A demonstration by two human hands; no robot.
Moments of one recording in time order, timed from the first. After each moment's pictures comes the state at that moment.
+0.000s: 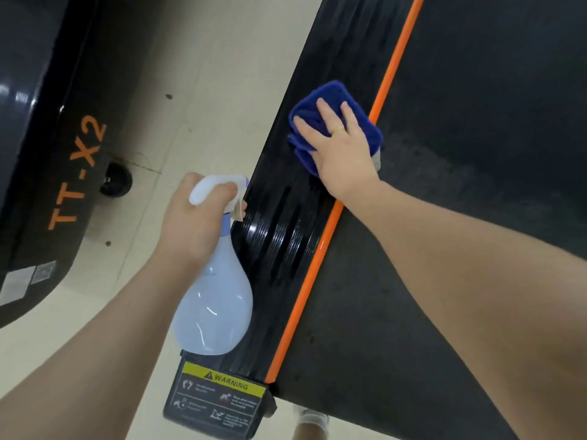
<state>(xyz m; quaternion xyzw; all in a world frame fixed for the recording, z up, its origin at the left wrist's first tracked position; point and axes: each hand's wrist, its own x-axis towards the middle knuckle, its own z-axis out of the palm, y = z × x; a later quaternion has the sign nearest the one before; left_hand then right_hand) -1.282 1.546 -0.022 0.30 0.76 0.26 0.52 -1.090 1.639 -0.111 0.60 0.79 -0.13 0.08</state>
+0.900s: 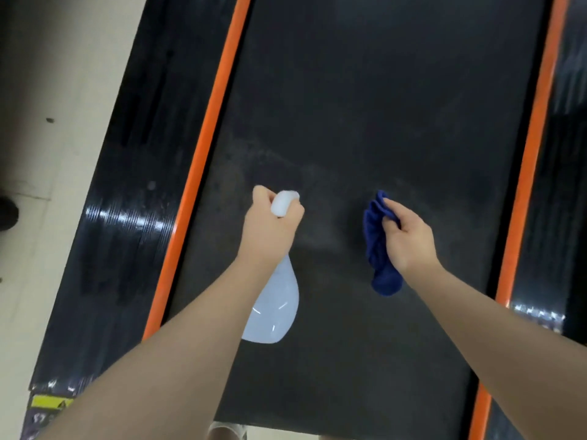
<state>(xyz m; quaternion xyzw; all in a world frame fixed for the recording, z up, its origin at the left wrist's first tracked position) -1.005 1.540 -0.035 0.40 0.69 0.20 0.57 -0.808 1.501 -0.036 0.83 0.38 -0.38 -0.16</state>
